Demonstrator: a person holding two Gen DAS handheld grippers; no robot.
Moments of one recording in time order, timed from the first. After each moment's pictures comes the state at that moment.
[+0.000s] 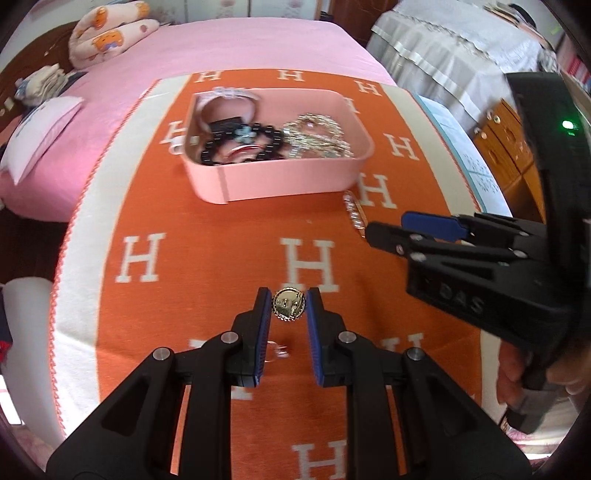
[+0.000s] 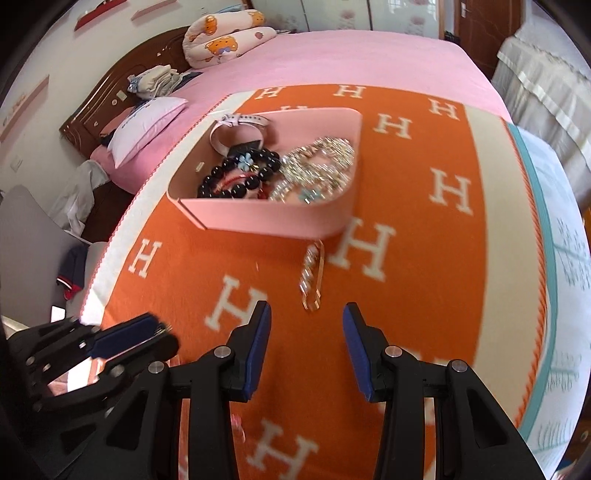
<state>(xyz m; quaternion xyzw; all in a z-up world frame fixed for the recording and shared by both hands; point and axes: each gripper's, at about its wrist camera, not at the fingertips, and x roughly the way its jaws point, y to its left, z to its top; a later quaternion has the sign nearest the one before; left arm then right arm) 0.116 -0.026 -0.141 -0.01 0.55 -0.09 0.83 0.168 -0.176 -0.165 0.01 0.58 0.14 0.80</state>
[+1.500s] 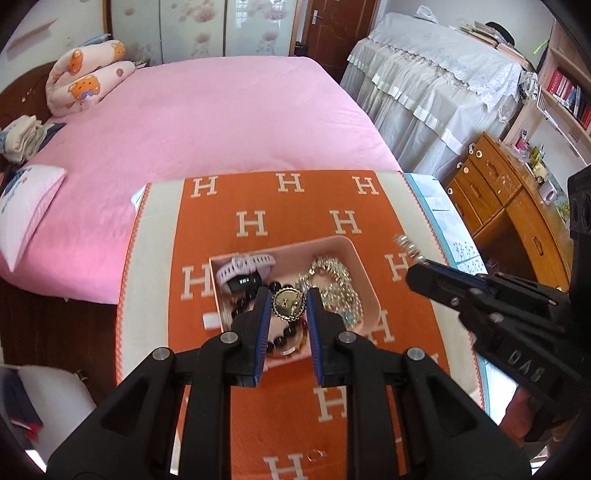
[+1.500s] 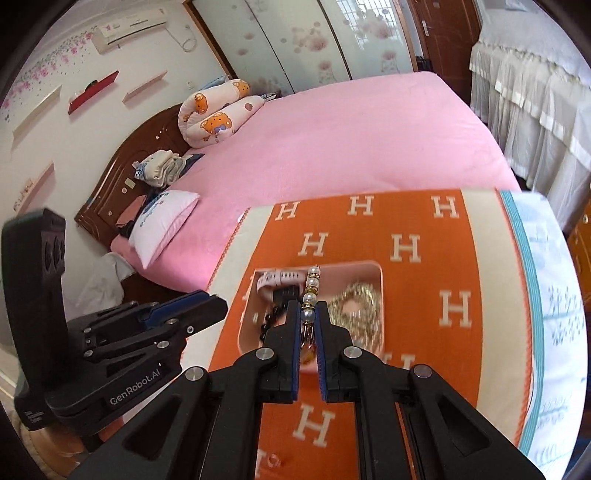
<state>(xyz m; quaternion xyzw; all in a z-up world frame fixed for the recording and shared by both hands) 0.264 -0.003 -0.033 0.01 0.50 -0.14 0.86 0.254 -0.175 -0.042 0.13 0.50 0.12 0.85</state>
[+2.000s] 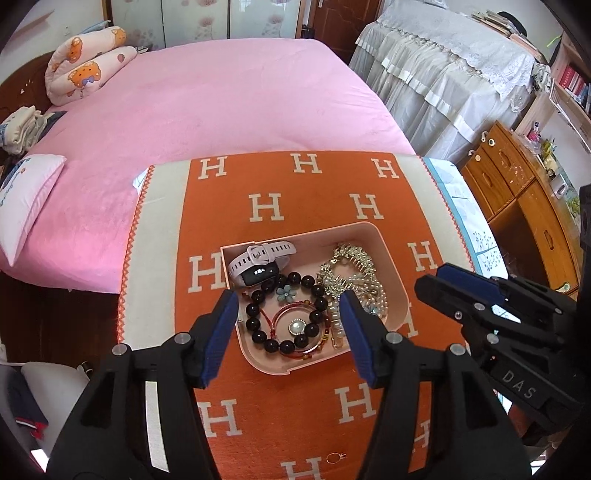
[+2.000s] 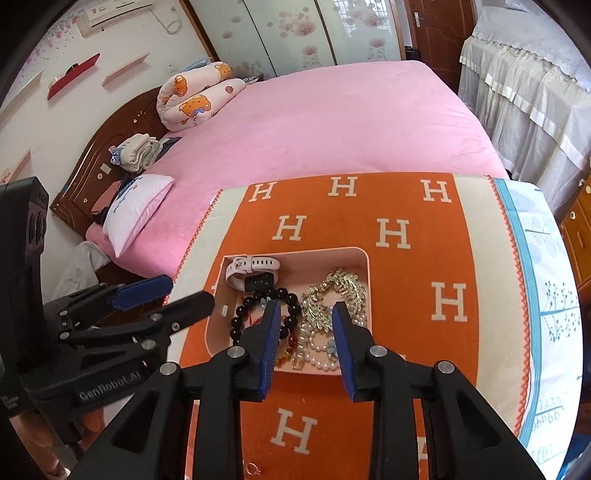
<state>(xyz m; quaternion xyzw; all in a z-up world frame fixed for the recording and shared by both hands) 0.280 0.009 -0.066 0.01 0.52 -0.13 0.84 0.263 -0.162 -0.078 0.10 0.53 0.08 0.84</state>
